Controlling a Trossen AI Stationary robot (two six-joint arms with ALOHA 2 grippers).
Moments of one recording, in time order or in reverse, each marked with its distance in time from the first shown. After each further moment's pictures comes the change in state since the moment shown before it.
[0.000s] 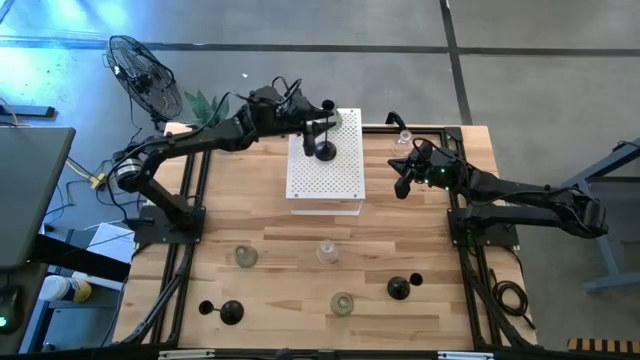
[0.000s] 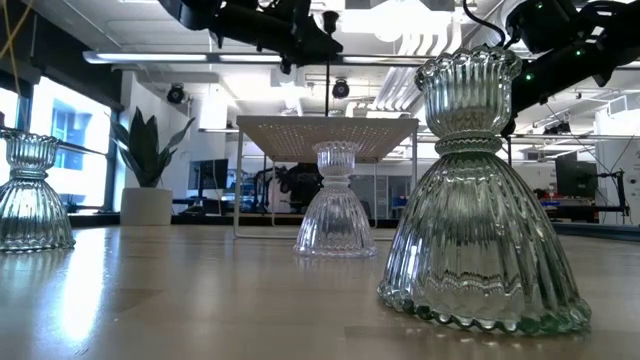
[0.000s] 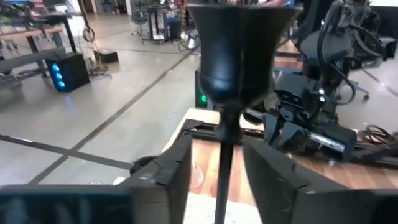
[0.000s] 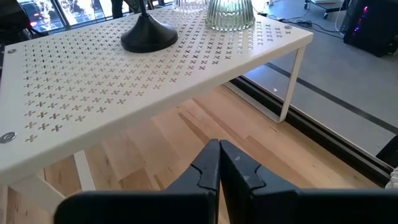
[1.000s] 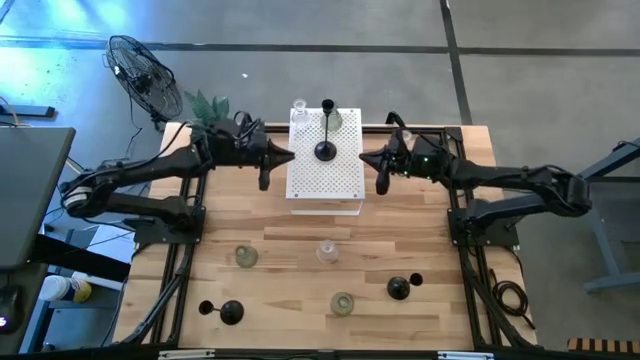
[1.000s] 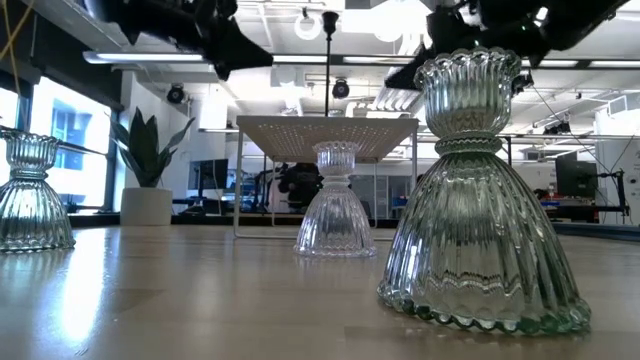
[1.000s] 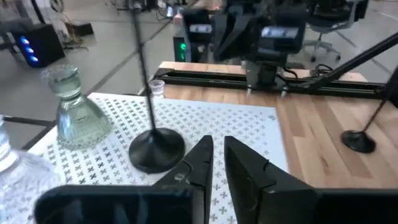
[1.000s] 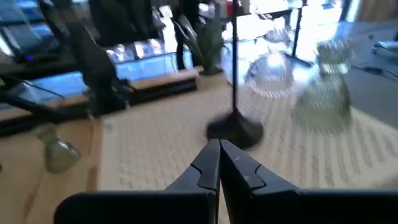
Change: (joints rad) left arm -0.034 -0.477 -0.479 -0.122 0.030 0.051; right arm 0.077 0.307 0.249 0.238 -0.163 -0.029
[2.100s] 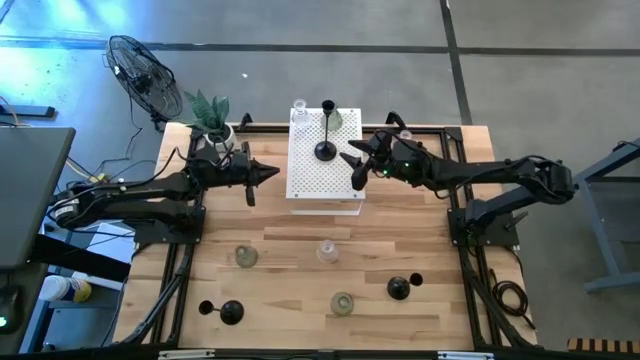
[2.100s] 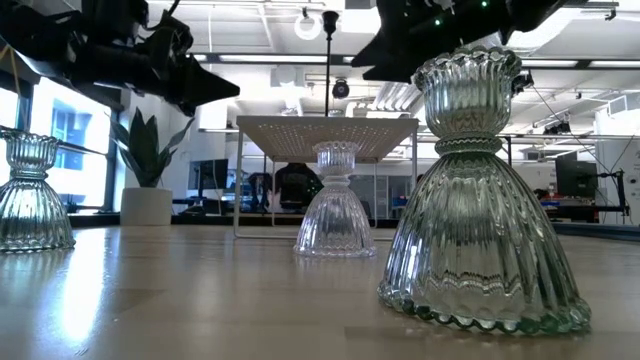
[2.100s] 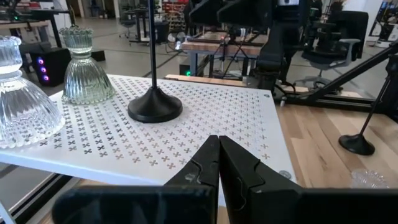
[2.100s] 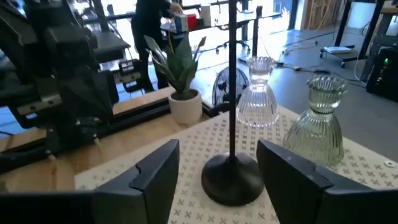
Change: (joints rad) left arm 0.000 -0.172 -0.451 0.442 -0.008 -0.094; right arm 0.157 0.193 0.203 -0.007 0.344 0.070
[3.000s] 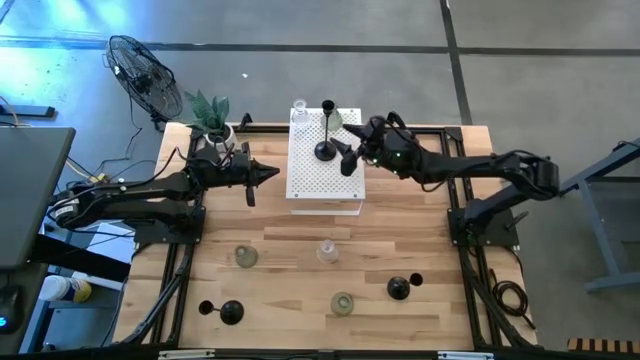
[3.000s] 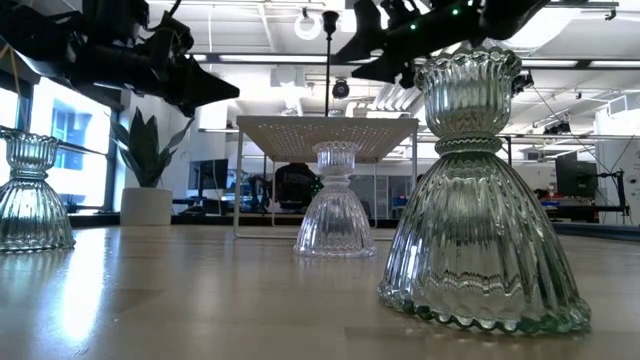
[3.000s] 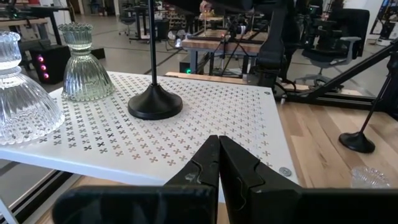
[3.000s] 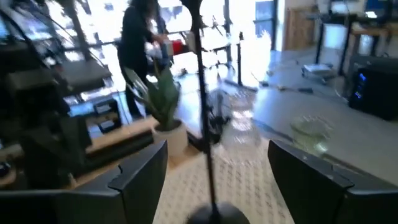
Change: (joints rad) left arm 0.000 0.000 0.000 -0.010 0.000 0.000; right arm -0.050 0.118 0.083 0.152 0.016 -0.020
